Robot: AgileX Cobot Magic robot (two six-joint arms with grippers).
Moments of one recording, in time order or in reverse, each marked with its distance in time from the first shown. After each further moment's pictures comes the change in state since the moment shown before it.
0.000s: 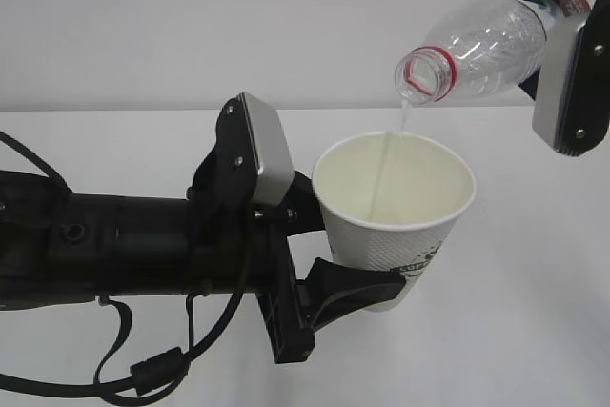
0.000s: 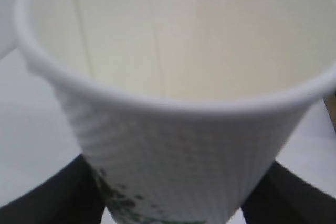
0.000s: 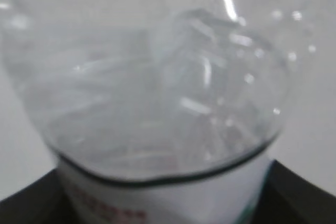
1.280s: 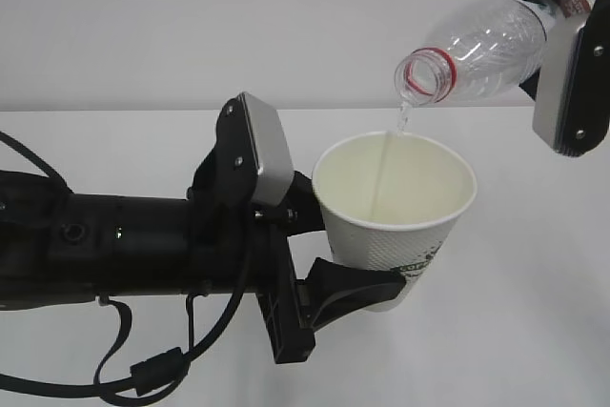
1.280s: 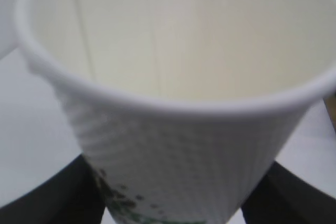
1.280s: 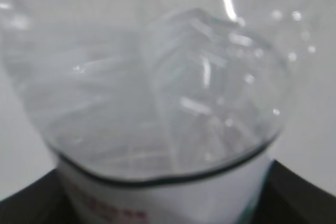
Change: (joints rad) left arm 0.000 0.000 0.000 0.000 -0.002 0.000; right arm 0.000 0.000 0.000 0.000 0.000 -0.006
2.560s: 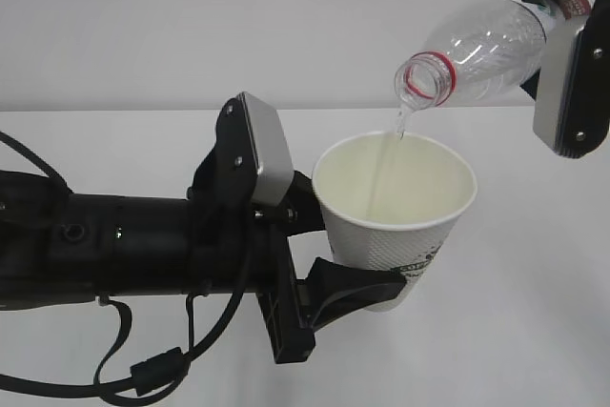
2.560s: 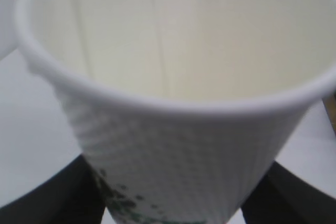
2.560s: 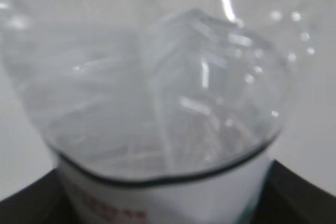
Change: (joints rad) left arm 0.000 0.000 0.000 0.000 -0.003 0.000; right arm 0.000 0.000 0.000 0.000 0.000 -0.017
